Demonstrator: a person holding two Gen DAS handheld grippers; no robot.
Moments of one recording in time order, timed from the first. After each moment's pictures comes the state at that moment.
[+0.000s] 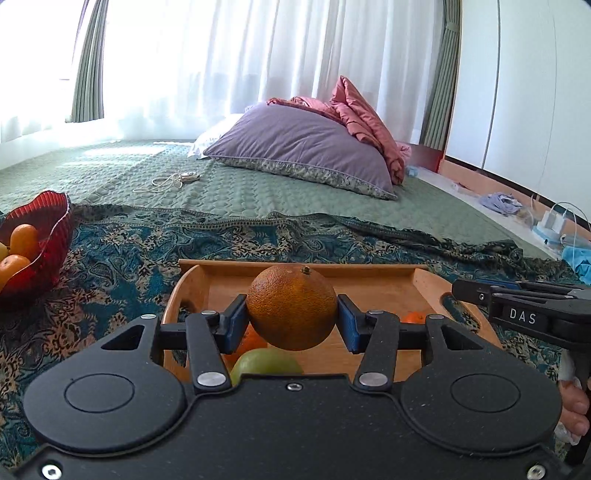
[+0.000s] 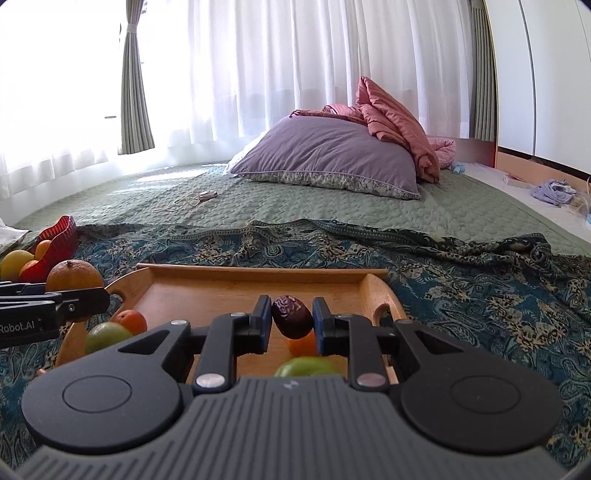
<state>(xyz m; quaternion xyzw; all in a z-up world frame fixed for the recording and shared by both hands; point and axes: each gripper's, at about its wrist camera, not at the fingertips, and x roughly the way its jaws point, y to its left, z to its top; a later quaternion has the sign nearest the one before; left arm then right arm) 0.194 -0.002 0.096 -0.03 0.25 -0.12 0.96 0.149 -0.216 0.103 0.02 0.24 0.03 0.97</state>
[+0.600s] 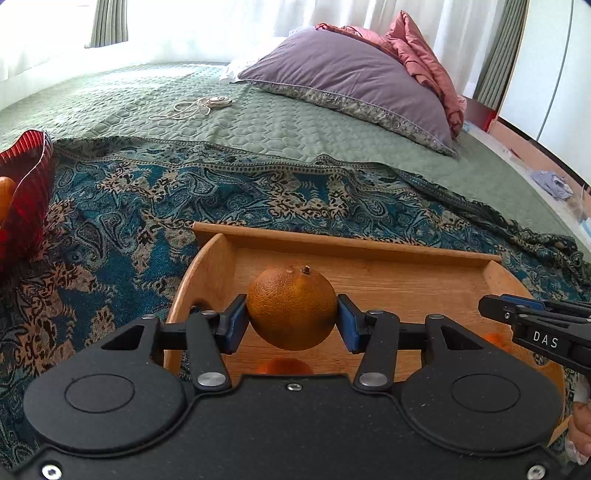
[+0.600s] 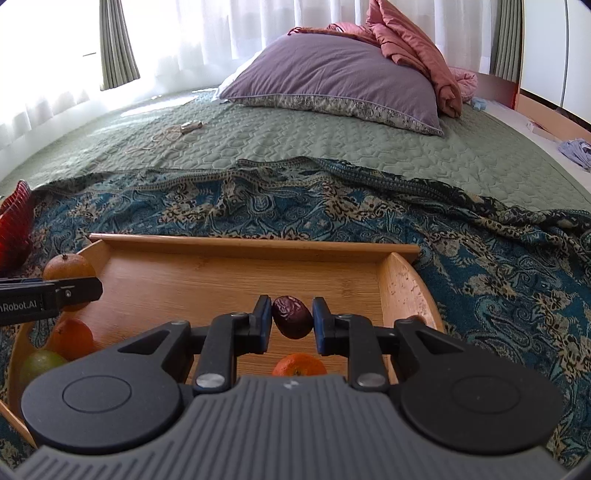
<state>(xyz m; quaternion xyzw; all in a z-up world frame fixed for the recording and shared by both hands) 0.314 0.010 0.058 -0.06 0.37 -0.06 0.92 0.267 -0.212 0.073 0.01 0.37 0.03 0.93</state>
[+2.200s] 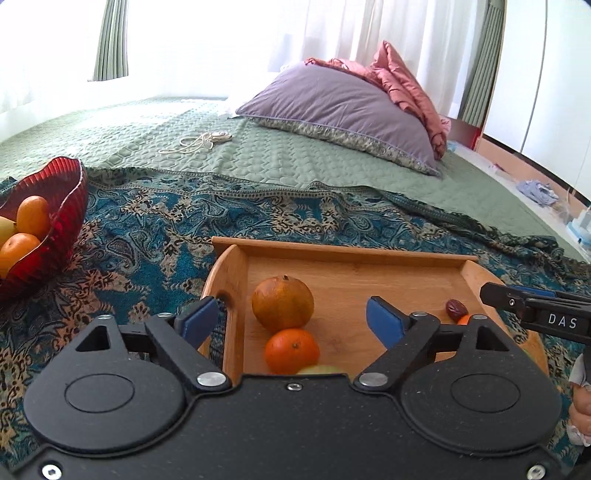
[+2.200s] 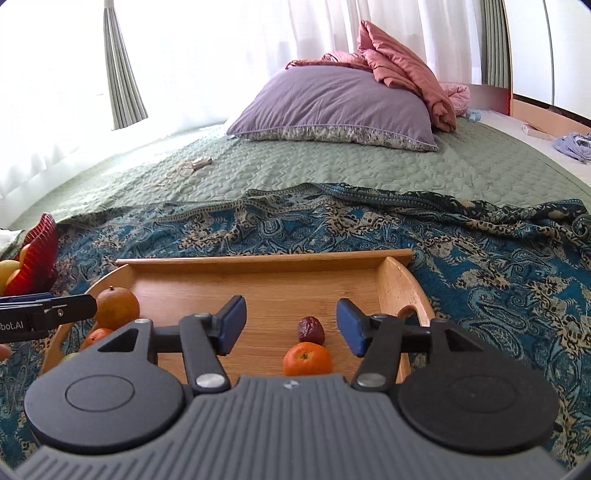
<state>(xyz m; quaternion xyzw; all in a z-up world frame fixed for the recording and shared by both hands) 0.239 0.022 0.085 -0.04 0.31 -0.07 0.95 0.218 -0.228 0.087 0.06 0.31 0.05 0.95</state>
